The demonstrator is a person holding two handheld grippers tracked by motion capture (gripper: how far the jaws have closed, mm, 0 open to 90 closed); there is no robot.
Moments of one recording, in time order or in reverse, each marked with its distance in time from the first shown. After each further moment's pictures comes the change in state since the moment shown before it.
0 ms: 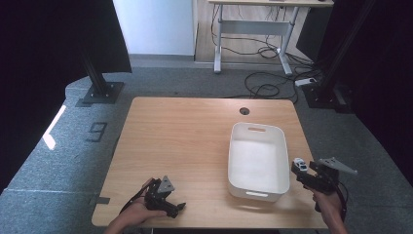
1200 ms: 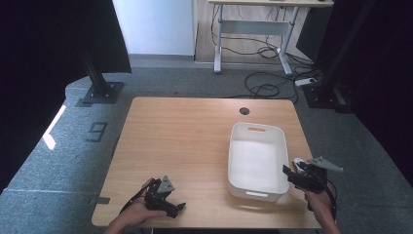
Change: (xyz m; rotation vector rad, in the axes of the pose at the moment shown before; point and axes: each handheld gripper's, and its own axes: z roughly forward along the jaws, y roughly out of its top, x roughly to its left) left arm 0.000 0.000 0.000 0.000 0.000 0.000; right arm 0.016 -0.007 0.020 0.047 0.023 -0.045
